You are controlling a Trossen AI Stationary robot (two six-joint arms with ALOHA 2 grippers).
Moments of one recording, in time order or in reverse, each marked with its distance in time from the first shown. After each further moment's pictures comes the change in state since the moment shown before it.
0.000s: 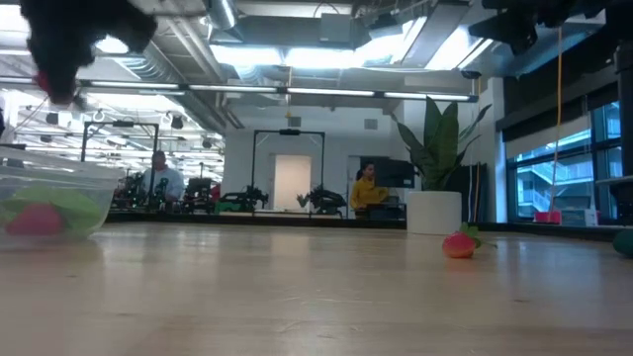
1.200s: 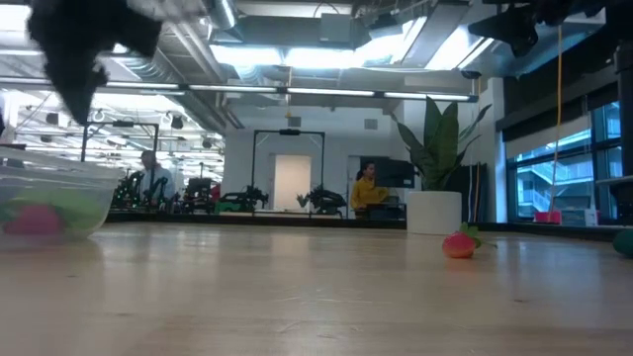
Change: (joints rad) left arm -0.030 -0.043 -0.135 0.237 -0.044 0.112; right arm 0.000 0.001 0.000 0.014 -0.004 0.065
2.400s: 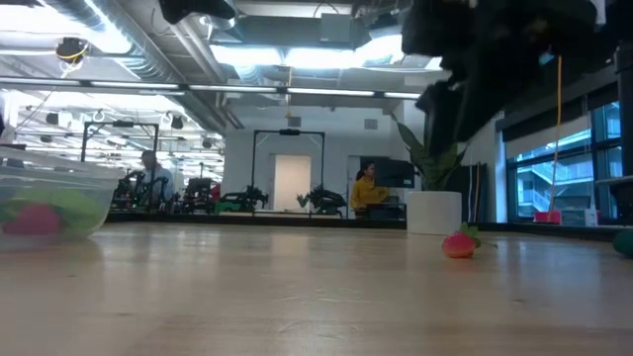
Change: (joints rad) left arm -0.006 -0.016 0.181 0.513 -0.285 0.389; right arm 0.111 0.986 0.396 -0.285 -0.266 -0.017
